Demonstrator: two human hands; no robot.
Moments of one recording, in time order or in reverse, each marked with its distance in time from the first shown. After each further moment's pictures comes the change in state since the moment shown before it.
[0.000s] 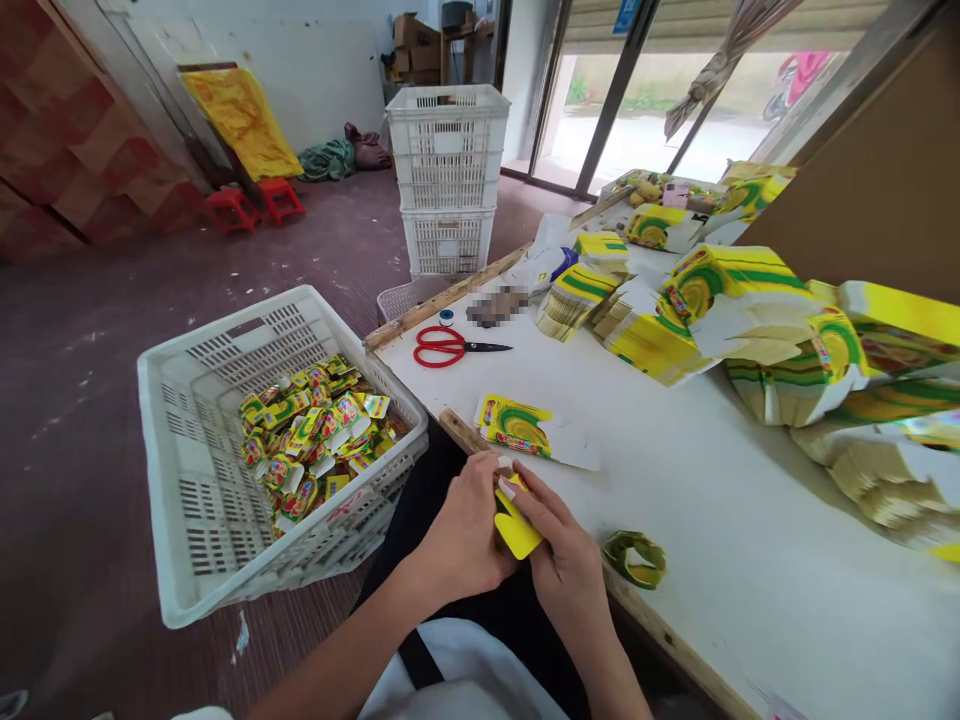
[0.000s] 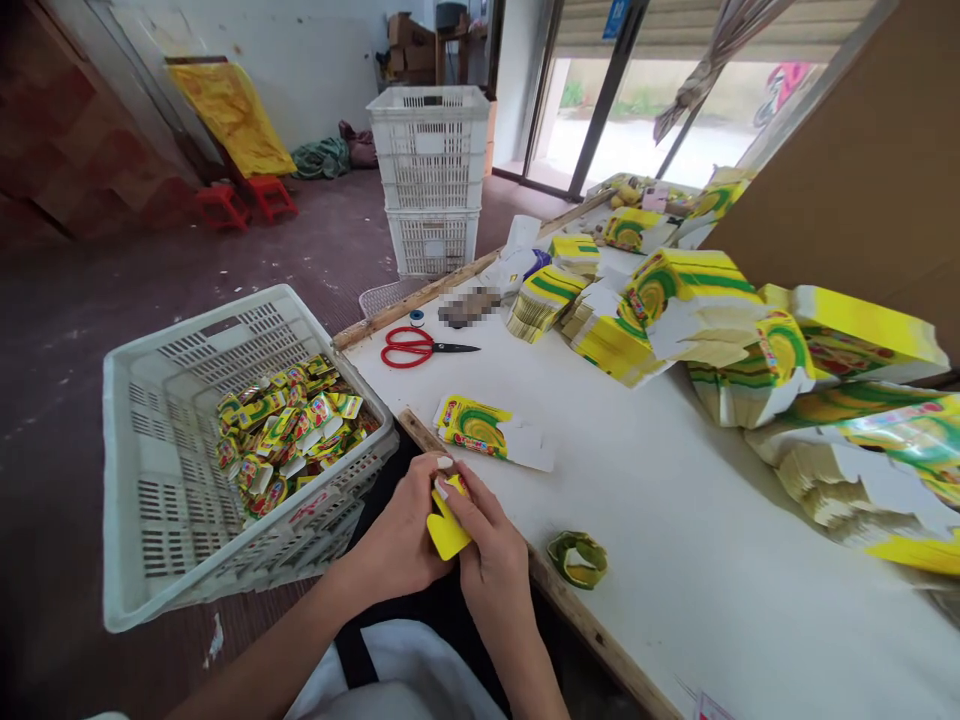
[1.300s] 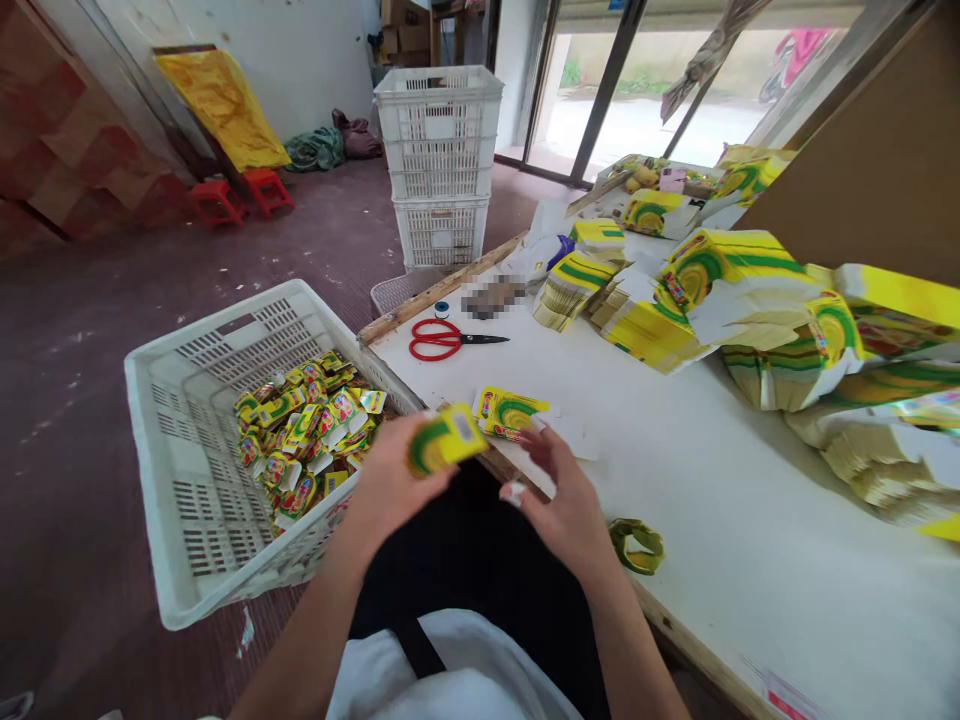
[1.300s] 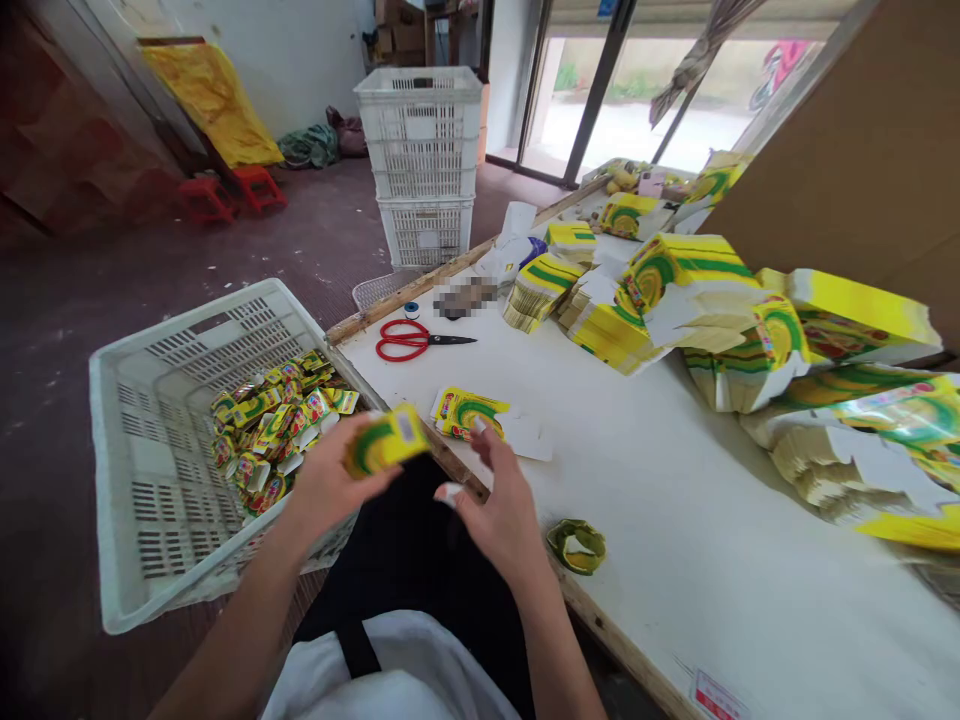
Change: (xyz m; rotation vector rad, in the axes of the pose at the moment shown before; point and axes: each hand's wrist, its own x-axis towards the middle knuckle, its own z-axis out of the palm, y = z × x) left_hand 0.004 -0.035 -0.064 0.217 0.330 -0.085; right_hand 0.034 0.020 0.001 -0.016 -0.004 0.167
